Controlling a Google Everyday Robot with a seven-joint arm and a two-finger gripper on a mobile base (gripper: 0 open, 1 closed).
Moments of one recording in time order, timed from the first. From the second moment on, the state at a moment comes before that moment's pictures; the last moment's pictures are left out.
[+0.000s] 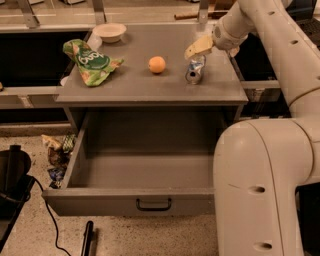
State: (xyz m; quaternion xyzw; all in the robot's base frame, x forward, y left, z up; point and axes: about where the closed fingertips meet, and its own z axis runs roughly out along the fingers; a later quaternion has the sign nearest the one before) arm 0.813 -0.185 0.878 -0.15 0.94 0.10 0.28
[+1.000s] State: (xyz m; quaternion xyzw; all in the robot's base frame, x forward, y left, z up) arm 0.818 -0.168 0.835 -0.15 0.95 0.08 0.26
